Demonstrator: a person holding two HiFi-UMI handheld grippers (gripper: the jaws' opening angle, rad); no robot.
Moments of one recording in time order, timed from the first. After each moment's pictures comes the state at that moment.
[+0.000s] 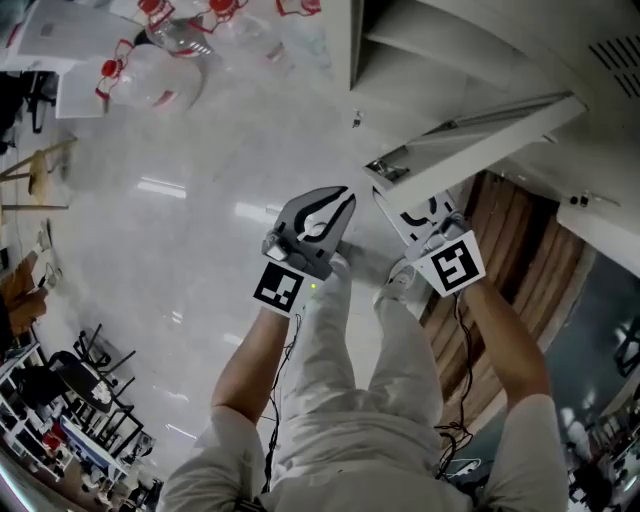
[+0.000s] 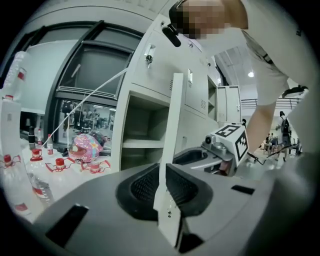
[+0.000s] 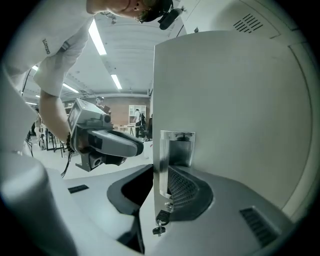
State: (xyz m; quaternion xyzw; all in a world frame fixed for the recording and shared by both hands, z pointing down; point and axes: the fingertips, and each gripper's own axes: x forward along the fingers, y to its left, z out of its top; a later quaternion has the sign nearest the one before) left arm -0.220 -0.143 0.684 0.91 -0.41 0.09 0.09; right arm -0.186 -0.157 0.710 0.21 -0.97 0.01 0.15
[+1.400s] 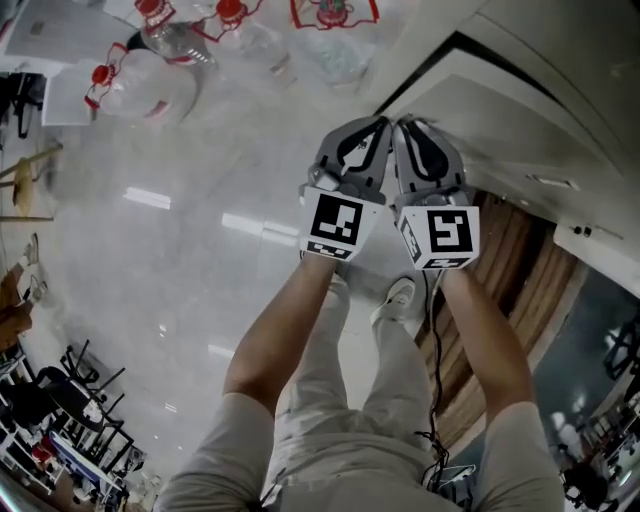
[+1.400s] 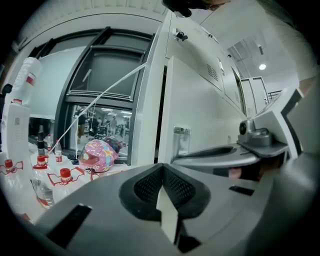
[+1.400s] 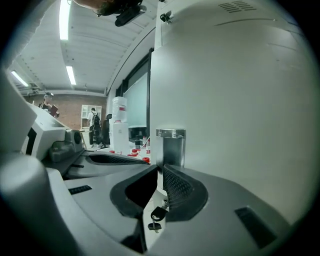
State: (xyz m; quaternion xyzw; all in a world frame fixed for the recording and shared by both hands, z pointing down) left arm -0.243 -0.309 0.706 0.87 -0.49 0.07 0.06; right arm -0.223 -0.307 0.706 0.46 -0.88 0.06 0.12
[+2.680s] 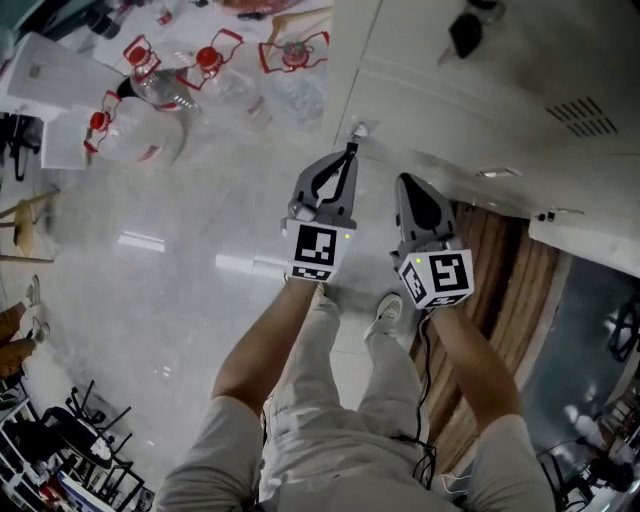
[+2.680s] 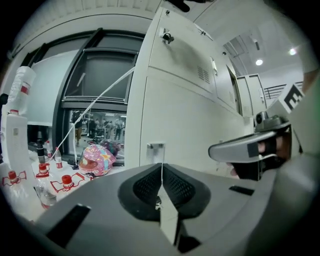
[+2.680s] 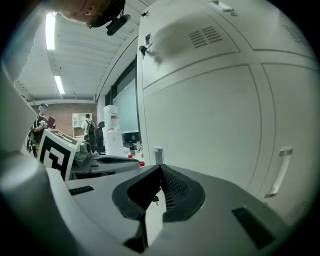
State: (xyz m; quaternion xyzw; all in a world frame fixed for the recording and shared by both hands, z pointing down) left arm -0.228 -0.283 0.676 0.87 -0.48 0.09 0.05; right arm -0.153 -0.249 0.662 0.50 -0.86 0.11 0.09
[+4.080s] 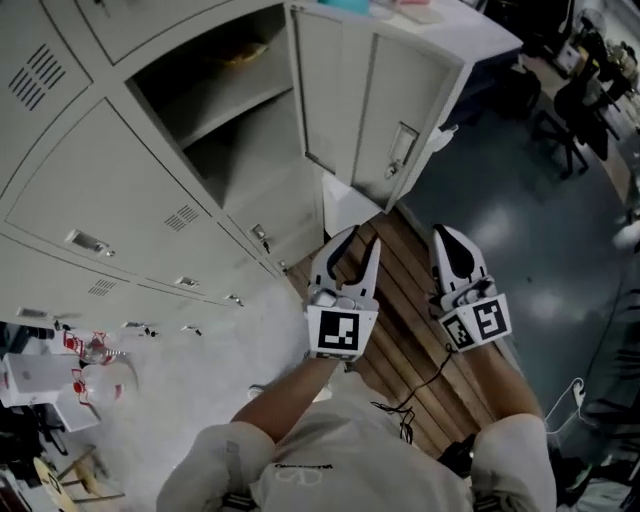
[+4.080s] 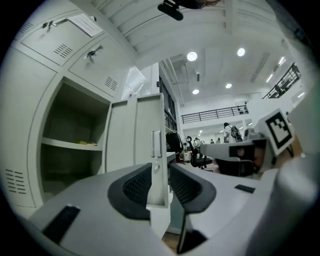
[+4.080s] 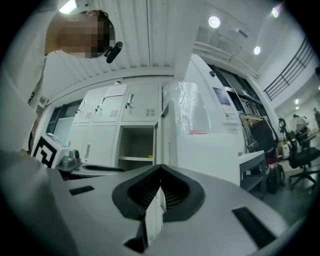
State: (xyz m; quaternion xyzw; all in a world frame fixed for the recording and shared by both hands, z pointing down) left arm 0.505 0.088 0.290 0.99 -0.13 0.00 -0.05; right arm 0.577 0.165 0.271 0.77 -0.63 -0.04 -0.05
